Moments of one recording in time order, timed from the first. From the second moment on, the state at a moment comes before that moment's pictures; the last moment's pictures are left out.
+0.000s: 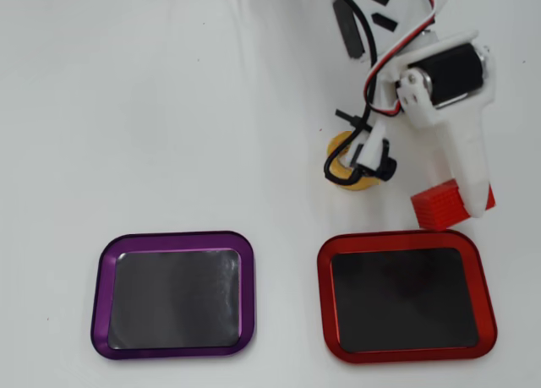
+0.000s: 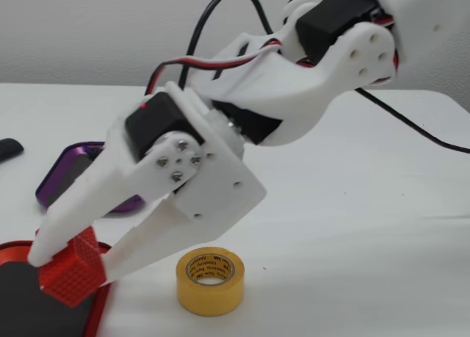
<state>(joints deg) -15.5 77.5 97.4 5.2 -11.1</state>
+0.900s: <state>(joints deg) -13.3 63.2 85.7 12.1 -11.1</state>
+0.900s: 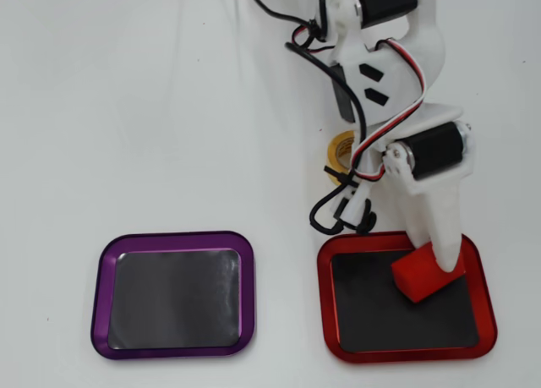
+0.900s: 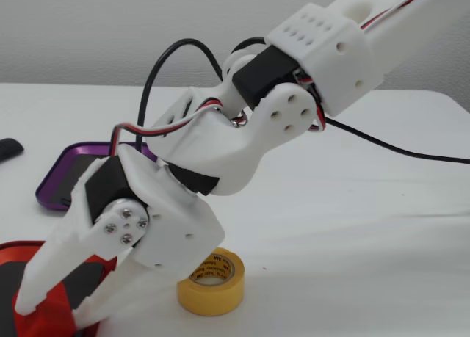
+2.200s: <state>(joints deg) -4.3 137.0 103.8 82.5 -4.3</state>
